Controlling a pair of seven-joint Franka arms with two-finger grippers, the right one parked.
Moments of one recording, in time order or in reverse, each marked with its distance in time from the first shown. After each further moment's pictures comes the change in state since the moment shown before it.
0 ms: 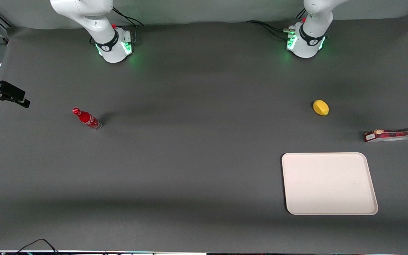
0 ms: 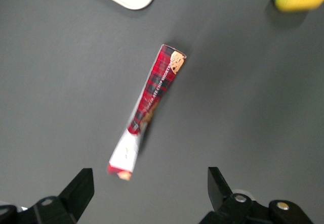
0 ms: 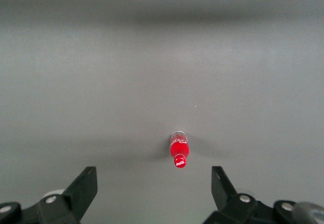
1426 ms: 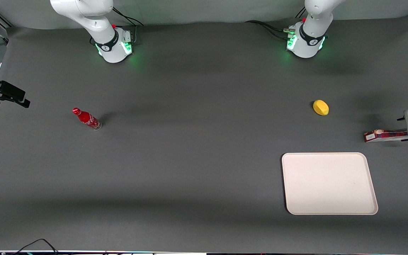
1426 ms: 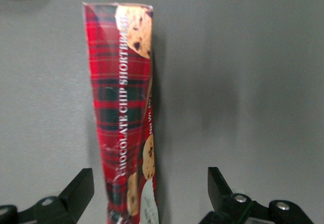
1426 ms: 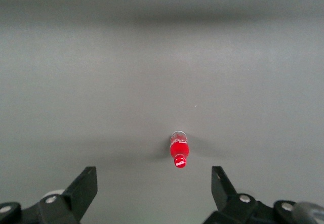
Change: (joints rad) arm 0.090 0.262 -0.009 -0.074 -0.066 0.273 0.506
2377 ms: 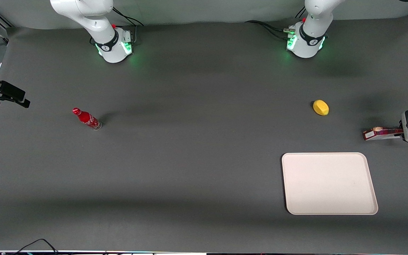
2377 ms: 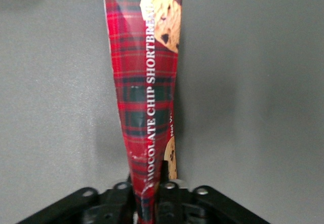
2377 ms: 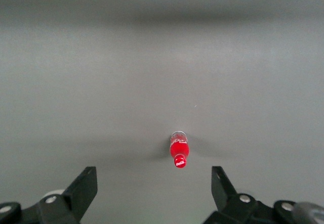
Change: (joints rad) arm 0.006 0.028 -0.008 0.003 -0.002 0.037 0.009
